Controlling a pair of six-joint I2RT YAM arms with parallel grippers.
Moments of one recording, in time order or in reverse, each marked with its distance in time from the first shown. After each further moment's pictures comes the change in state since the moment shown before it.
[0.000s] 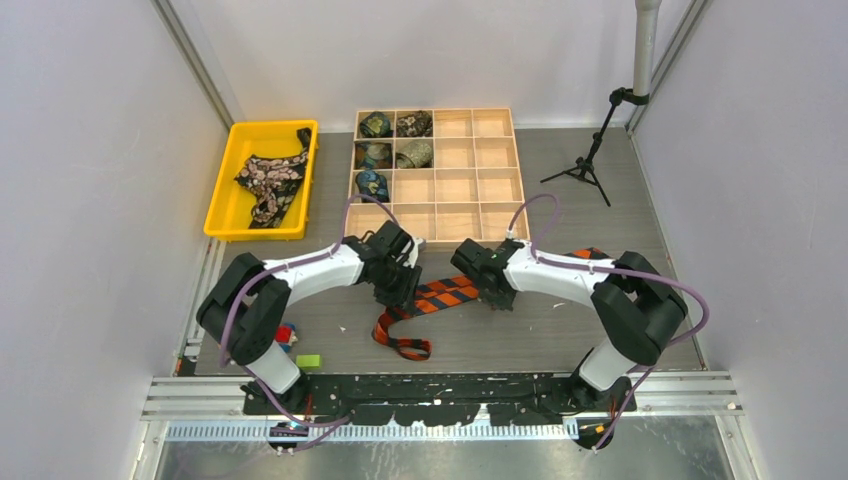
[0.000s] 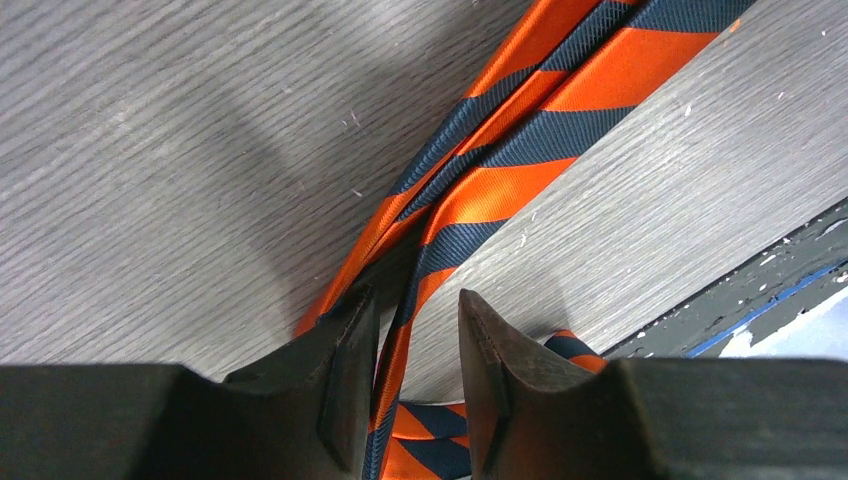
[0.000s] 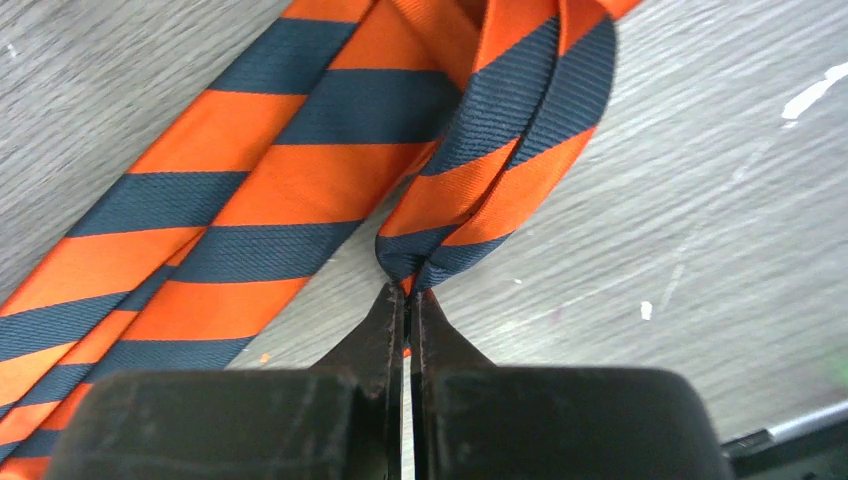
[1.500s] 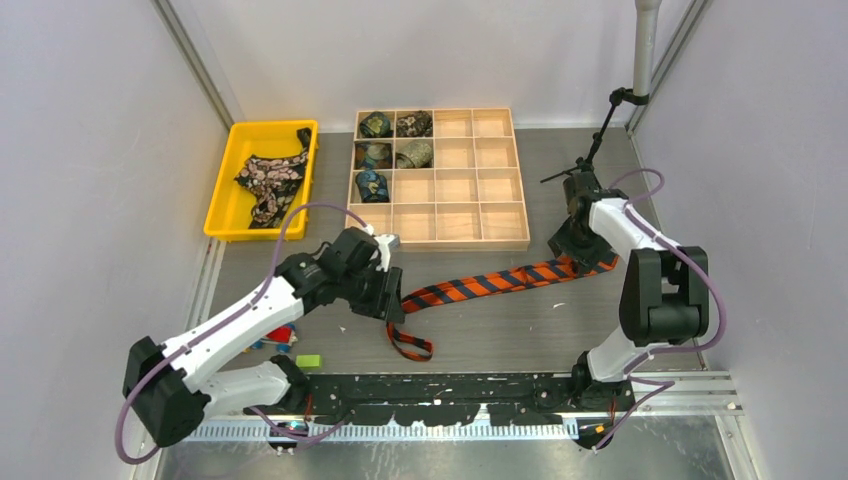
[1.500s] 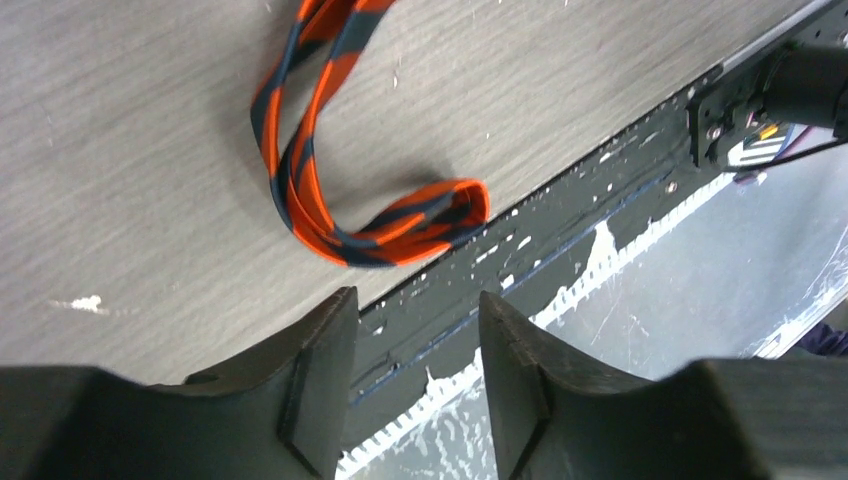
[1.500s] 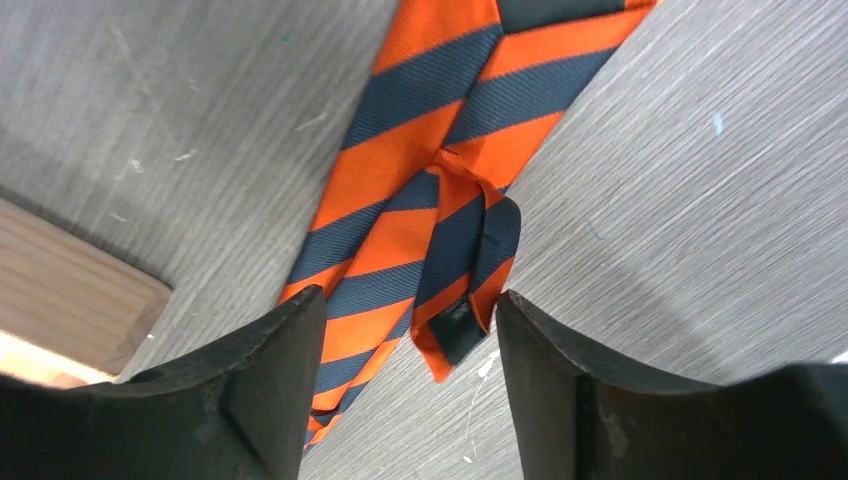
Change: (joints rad) left arm -0.042 -0.492 -0.032 -0.240 0.010 -0.155; right arm -0.789 0.008 0.154 -0.082 -0.148 -0.445
